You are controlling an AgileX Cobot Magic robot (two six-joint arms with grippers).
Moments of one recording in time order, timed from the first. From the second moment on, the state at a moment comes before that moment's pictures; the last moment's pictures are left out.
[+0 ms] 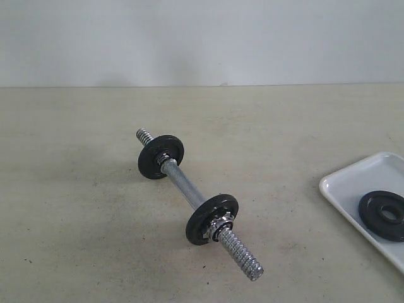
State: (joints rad) left arm 0.06 1.06 -0.94 -0.40 0.49 0.32; right arm 0.03 0.99 -1.07 -0.03 0.65 -0.18
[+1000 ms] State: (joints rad) left arm 0.06 1.47 -0.87 -1.04 0.77 0.91; right arm 0.03 1.21 -0.68 0.25 0.55 -0.43
